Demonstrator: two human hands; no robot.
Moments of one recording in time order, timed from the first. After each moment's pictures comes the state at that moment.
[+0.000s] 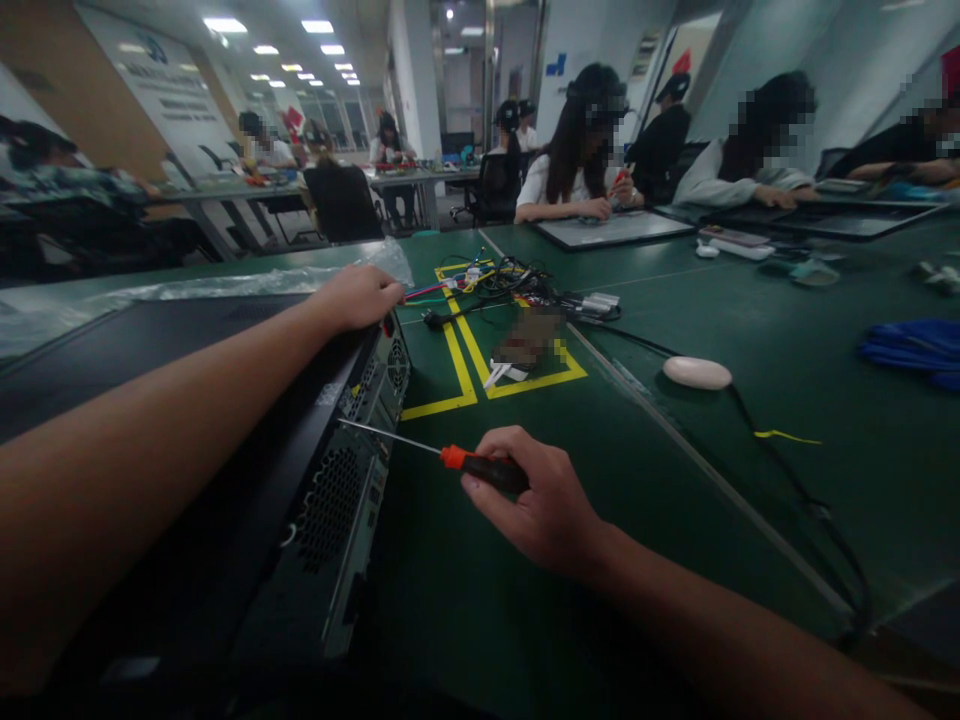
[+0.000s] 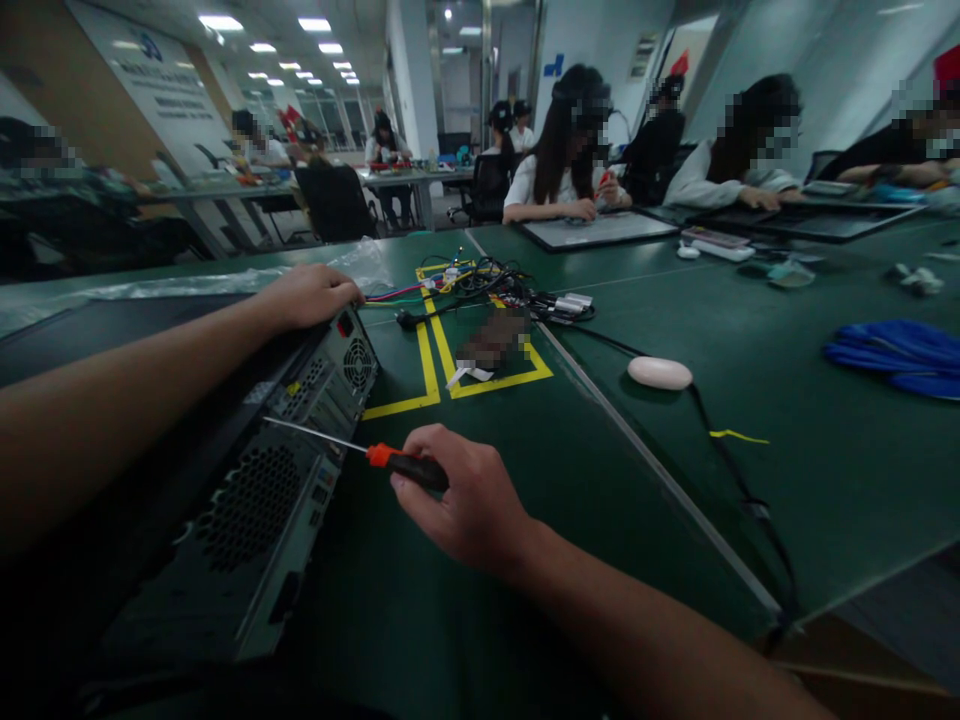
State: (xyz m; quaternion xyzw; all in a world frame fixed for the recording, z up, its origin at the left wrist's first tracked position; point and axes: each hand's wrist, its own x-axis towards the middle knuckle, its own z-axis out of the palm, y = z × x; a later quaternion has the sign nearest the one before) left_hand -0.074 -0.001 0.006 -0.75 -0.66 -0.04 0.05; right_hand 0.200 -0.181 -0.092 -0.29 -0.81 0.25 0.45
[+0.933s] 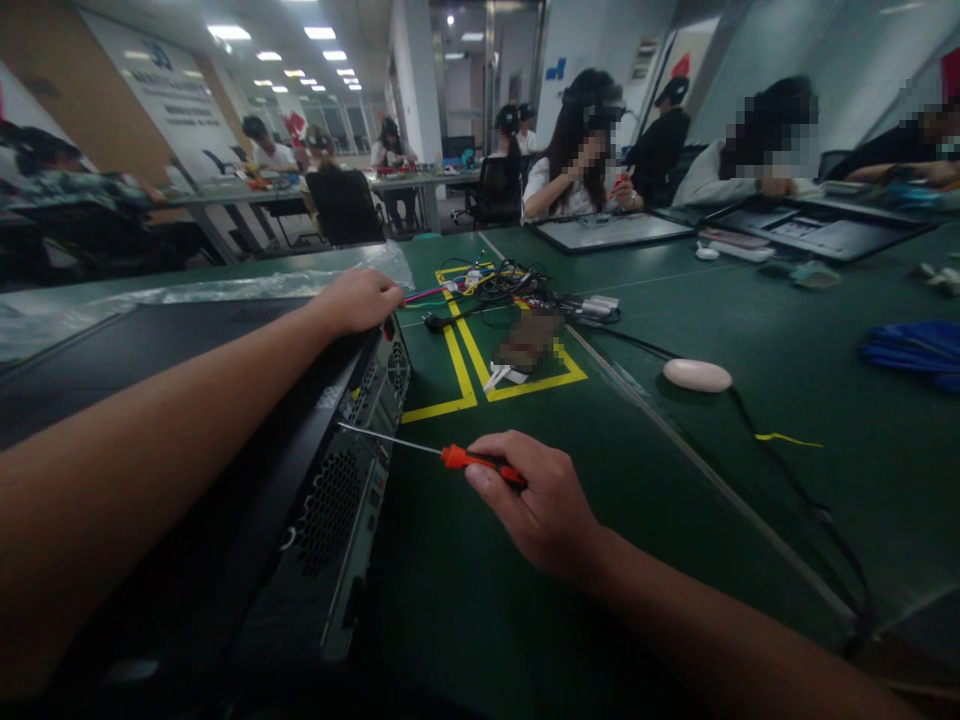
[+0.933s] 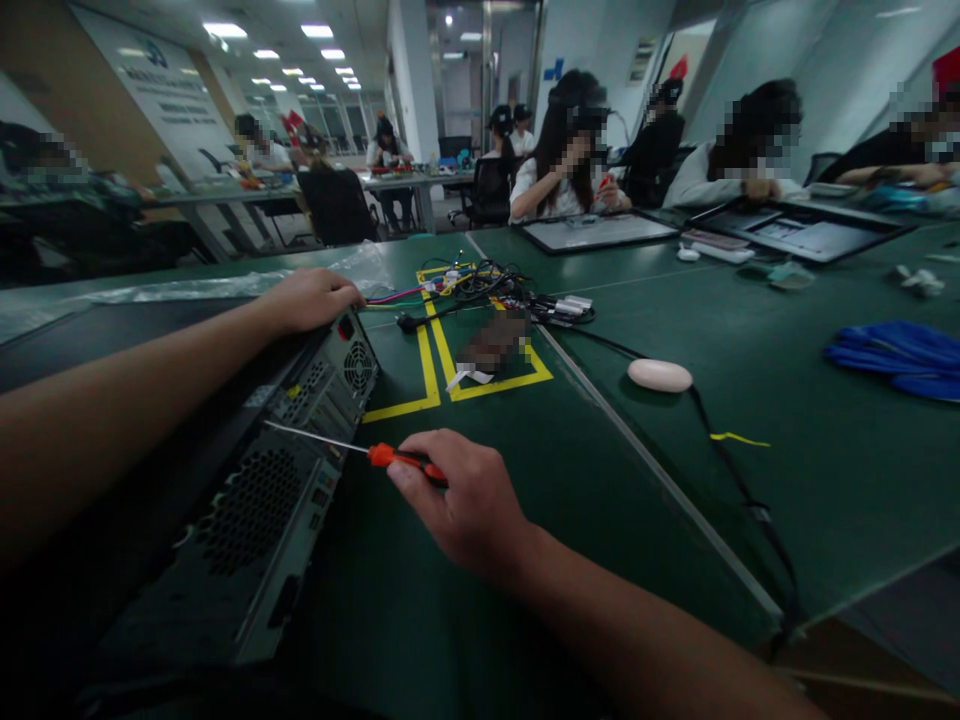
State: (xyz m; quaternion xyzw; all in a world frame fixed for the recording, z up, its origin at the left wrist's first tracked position) left_hand -0.072 -0.004 0.008 -0.74 -0.67 -0.05 0.04; right_hand 0.199 -0.183 -0.089 -0.32 -0.80 0.23 0.45
